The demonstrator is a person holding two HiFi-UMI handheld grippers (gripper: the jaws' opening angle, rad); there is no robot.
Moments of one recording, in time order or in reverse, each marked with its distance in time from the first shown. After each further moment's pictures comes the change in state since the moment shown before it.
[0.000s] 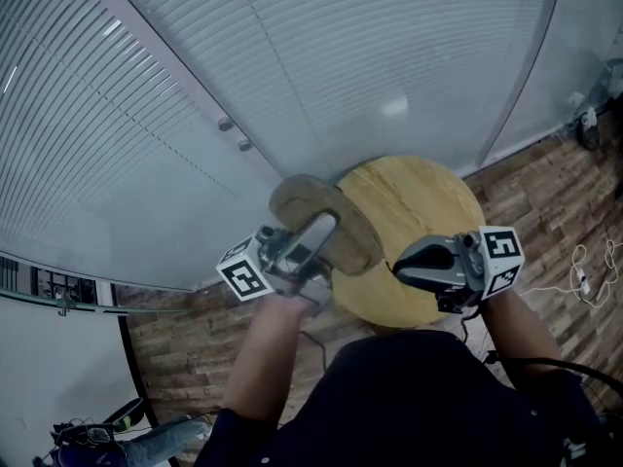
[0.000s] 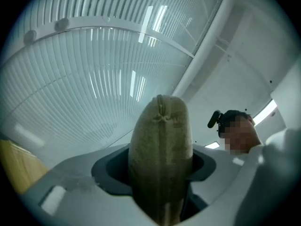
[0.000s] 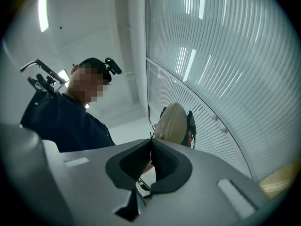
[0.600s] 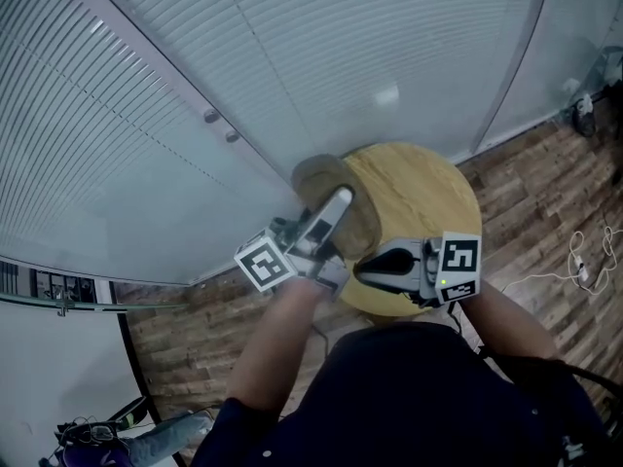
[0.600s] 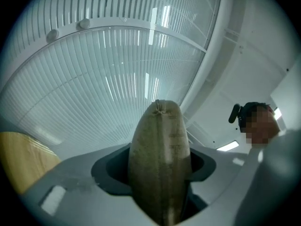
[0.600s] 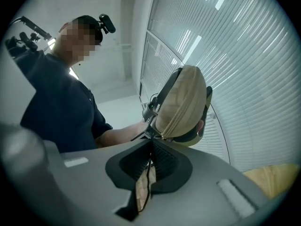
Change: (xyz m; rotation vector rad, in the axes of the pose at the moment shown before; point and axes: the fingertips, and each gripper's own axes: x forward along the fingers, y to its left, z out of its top) left arm 0.011 0.053 -0.032 -0.012 -0.031 0.205; right arm 0.020 -0.030 -0.076 -0.103 0.261 -0.164
